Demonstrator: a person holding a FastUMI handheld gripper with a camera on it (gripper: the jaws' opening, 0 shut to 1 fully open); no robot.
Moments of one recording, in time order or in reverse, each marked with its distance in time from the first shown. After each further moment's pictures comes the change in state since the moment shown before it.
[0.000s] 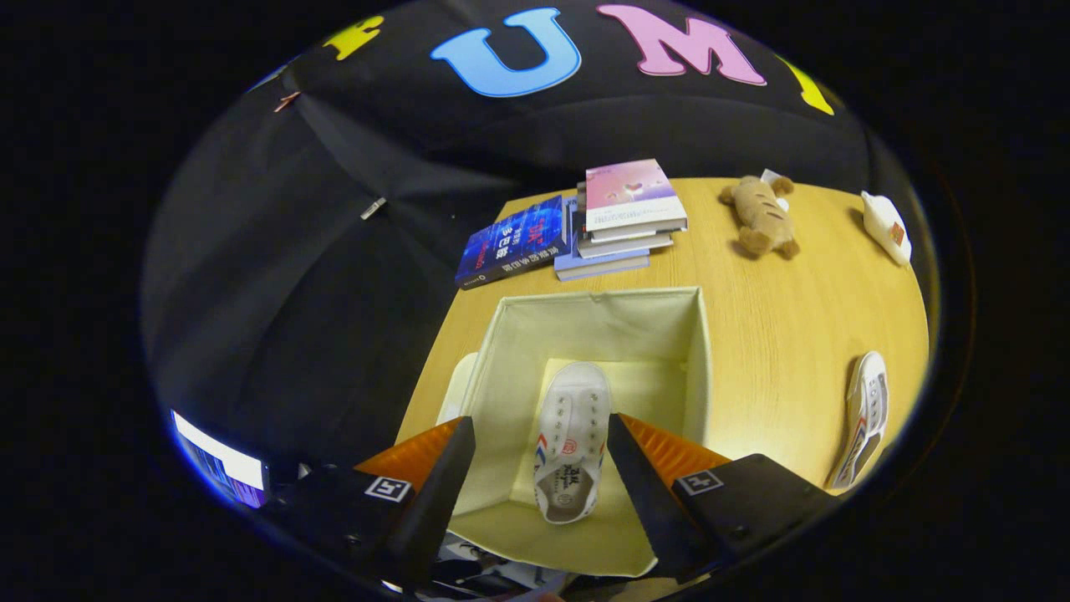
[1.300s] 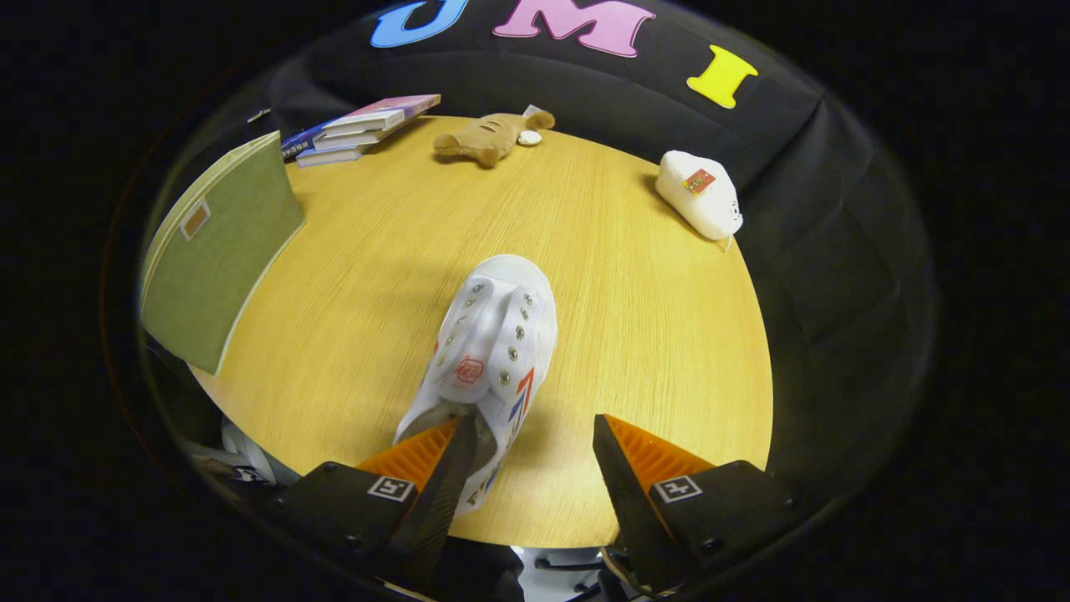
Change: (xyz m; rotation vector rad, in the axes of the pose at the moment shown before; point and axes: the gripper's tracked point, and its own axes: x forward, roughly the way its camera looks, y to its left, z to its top) arm -0.106 -0.435 -0.117 -0.255 0.128 -0.564
